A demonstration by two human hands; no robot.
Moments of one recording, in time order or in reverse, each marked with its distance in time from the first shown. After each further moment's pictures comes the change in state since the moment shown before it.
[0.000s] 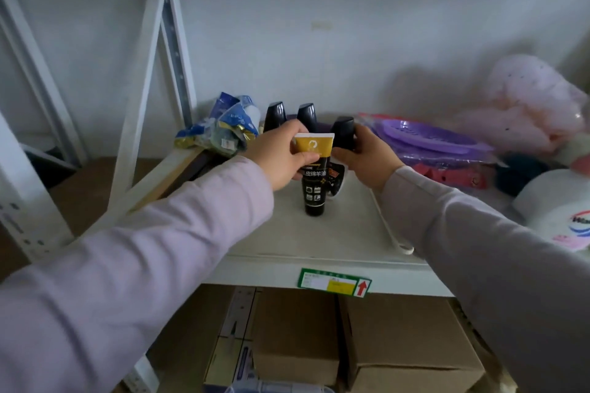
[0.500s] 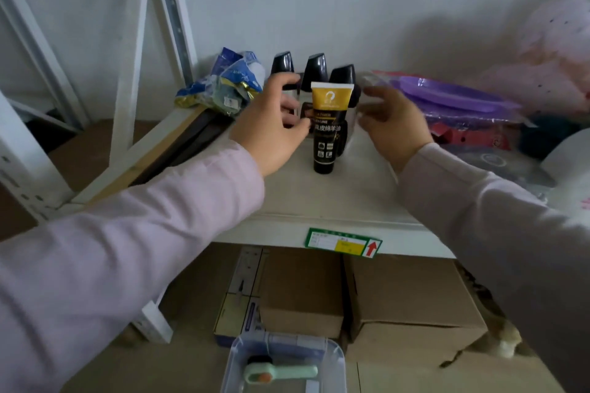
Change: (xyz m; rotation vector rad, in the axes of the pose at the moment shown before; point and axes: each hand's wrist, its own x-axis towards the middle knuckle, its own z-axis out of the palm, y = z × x) left_hand -0.028 -0.023 0.007 0.081 0.187 0.081; right_hand -0.019 0.016 0.005 -0.045 0.195 -0.017
